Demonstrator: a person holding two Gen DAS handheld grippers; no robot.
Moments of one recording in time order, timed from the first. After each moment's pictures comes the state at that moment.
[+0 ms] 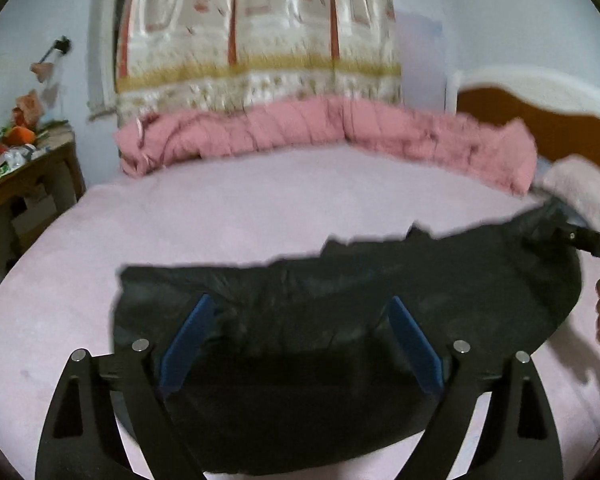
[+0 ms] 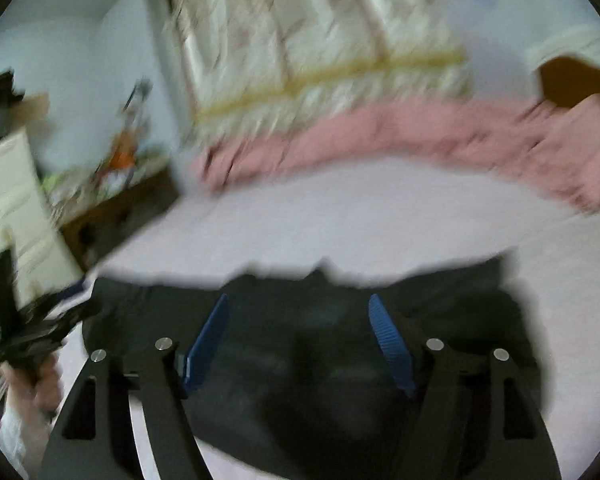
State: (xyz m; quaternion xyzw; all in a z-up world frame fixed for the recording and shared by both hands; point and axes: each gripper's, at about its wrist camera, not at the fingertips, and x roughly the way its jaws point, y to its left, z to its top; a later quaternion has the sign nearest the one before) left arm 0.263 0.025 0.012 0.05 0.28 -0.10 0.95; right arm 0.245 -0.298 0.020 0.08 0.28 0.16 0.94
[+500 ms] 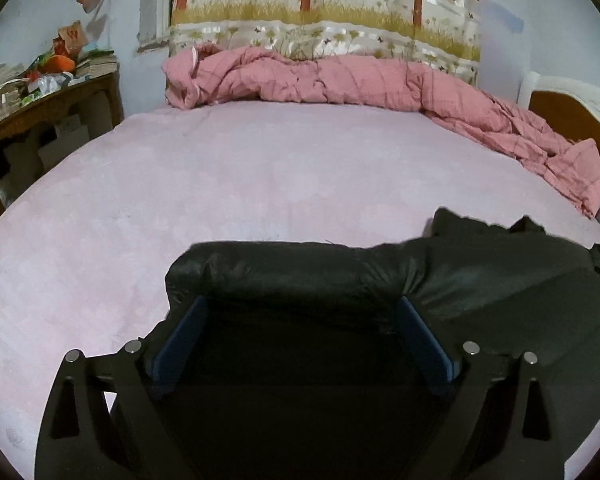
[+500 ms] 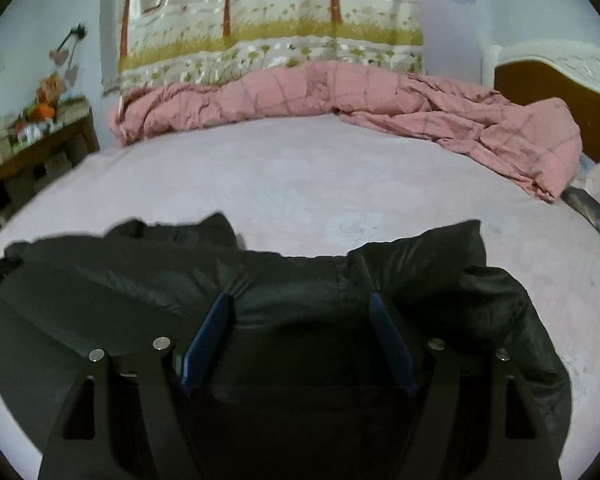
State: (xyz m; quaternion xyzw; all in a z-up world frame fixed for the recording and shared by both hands) left arm 0.339 0.075 -0.058 -0.02 0.34 -0.01 0.94; right arm 0.309 -0.294 -0.046 0.01 0.32 0.00 0.95
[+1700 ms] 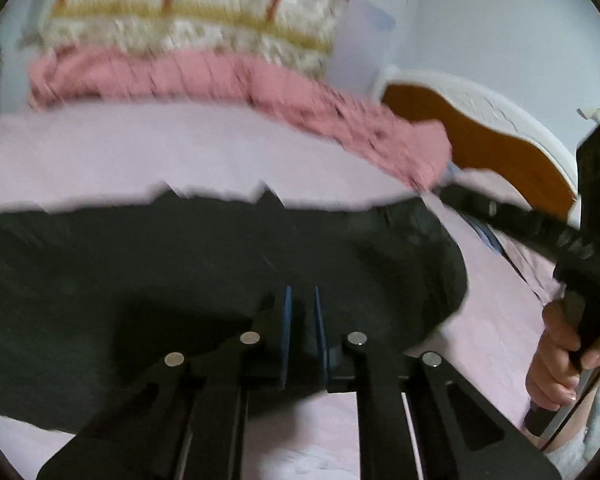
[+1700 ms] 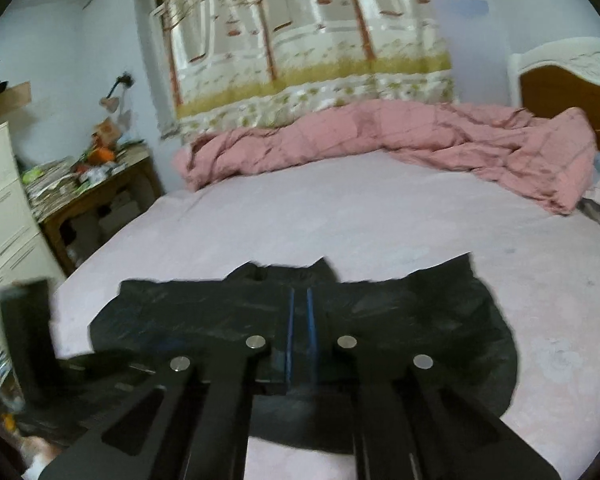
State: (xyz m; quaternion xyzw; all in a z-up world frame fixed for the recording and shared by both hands) left arm 0.239 -0.076 -0.012 -0.08 0.36 -0.29 0.88; right arm 0.213 -0.266 0.052 0.08 0.27 0.11 0.95
